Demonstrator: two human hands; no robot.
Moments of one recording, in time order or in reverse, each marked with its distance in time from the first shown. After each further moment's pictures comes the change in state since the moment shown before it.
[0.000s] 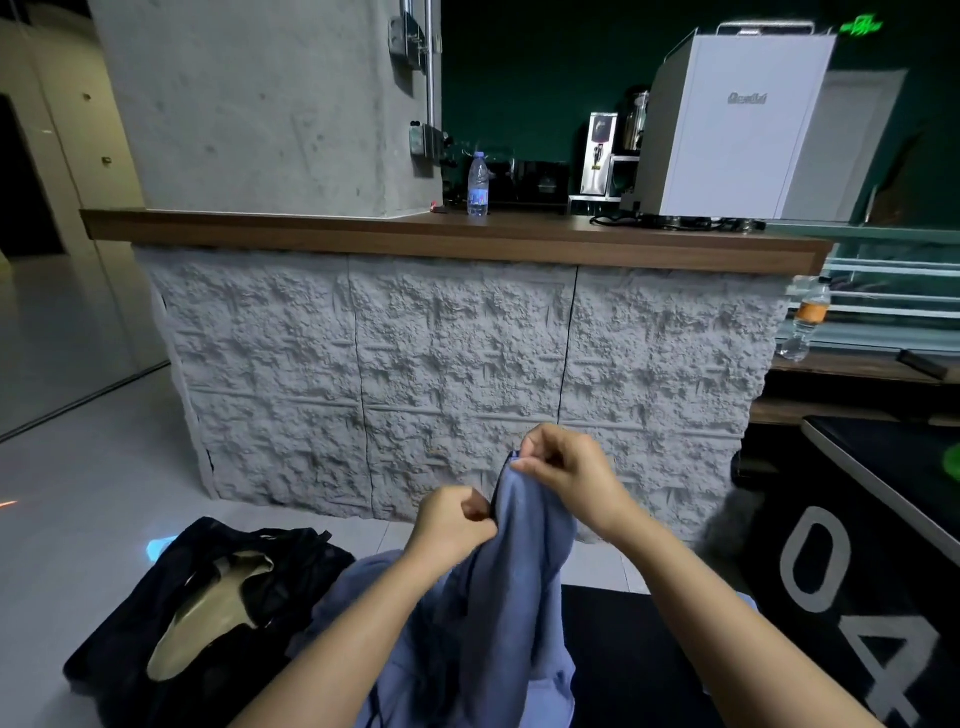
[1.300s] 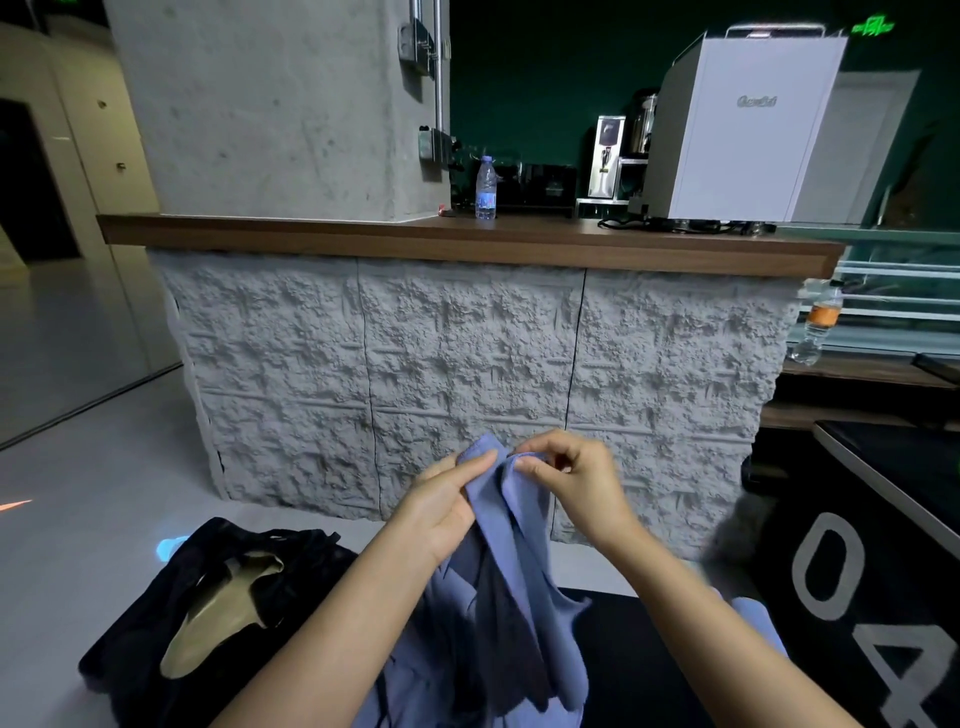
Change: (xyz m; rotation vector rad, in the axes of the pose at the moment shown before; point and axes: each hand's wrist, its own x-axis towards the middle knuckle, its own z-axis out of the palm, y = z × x) left_hand -0.005 0.046 -0.038 -1.361 -0.142 -0.365; right_hand -0.009 -0.014 0.011 0.058 0.160 -0.027
